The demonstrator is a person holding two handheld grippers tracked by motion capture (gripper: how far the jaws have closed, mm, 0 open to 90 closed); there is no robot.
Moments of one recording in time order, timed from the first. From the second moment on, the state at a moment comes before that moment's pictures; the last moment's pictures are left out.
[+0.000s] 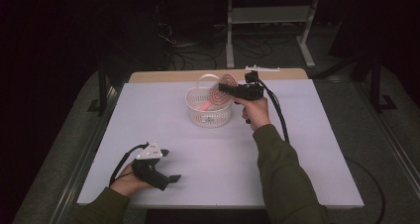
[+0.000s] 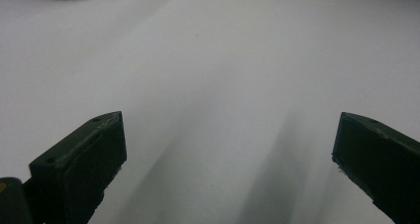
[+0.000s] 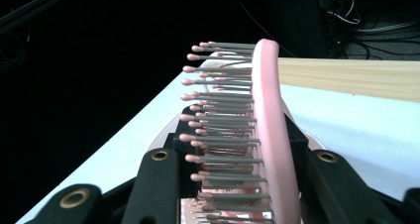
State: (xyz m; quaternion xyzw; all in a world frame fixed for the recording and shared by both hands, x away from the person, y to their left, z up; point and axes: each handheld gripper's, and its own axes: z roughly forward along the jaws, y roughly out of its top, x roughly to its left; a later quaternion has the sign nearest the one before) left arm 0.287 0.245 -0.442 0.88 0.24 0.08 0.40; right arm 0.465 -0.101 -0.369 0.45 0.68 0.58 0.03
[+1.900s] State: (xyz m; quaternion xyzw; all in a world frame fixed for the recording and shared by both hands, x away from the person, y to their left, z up) left arm 0.288 0.245 -0.443 0.88 0.24 0.08 0.40; right arm 0.454 -0.121 -0.367 0.44 0.73 0.52 0.12
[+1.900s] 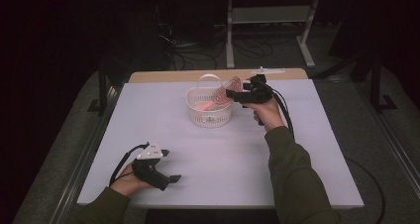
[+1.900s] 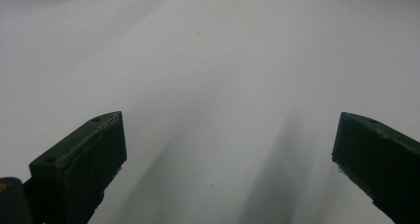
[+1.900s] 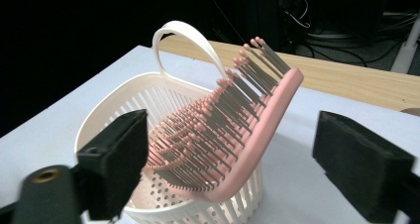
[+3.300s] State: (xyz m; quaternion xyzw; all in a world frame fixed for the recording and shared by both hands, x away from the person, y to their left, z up) left arm 0.292 0.245 -0.439 0.87 0.25 0.08 0.42; right arm 0.399 -0.128 -0.371 0.37 0.79 0.47 0.13
